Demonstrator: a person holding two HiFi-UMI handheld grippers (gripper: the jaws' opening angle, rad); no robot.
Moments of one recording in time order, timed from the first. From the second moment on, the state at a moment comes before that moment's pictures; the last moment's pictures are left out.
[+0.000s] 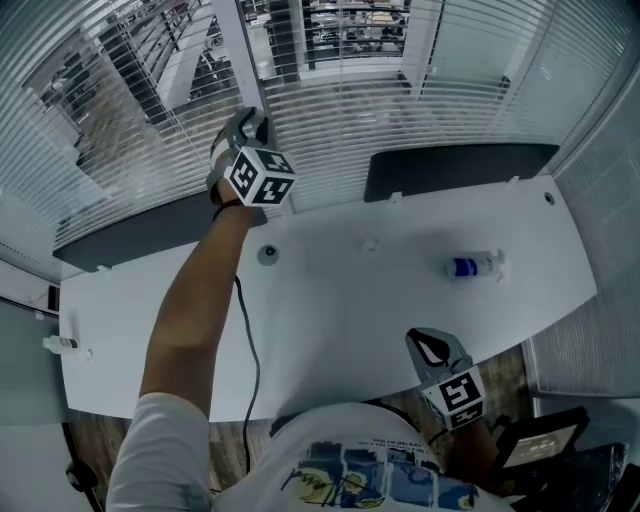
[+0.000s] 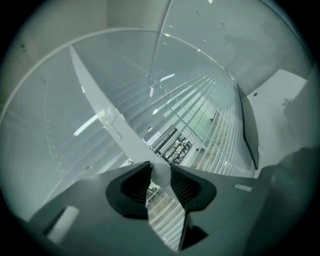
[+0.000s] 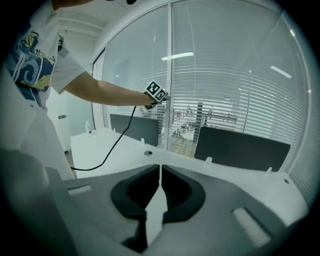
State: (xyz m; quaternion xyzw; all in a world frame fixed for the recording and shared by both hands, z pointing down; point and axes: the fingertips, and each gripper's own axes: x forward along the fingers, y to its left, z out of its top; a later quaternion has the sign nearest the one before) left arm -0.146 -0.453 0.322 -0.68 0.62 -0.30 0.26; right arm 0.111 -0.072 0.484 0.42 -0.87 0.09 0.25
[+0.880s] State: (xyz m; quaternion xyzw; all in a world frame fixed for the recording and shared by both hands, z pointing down) left arm -0.163 -0.448 0.320 -0.71 0.67 -0.18 0.15; right arm 0.110 -0.073 0.483 0.42 -0.87 0.09 0.25
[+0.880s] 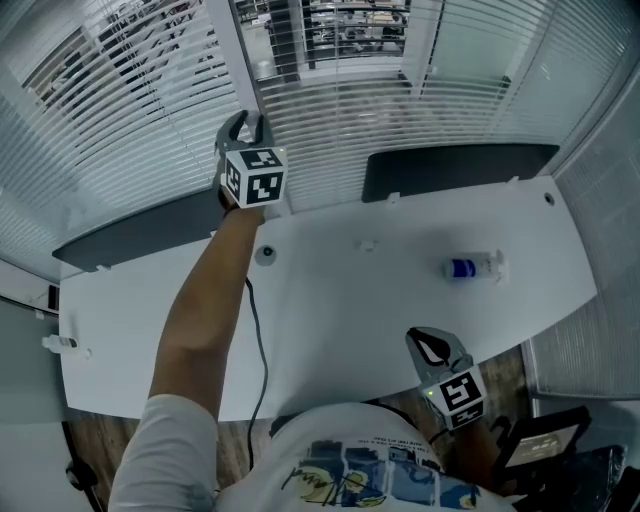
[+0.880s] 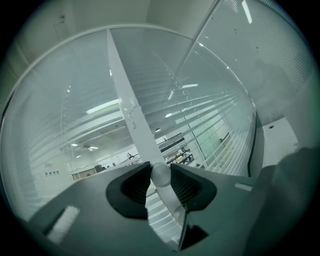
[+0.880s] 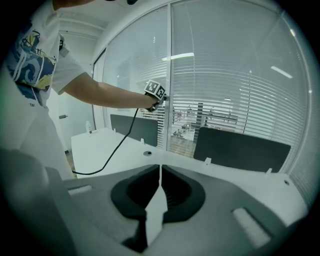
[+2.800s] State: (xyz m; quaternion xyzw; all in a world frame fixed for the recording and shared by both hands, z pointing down) left arm -0.148 -0.459 0.352 -0.46 0.34 -0.60 0.56; right arm 0.111 -0.070 0.491 0.42 -0.87 0.09 0.24
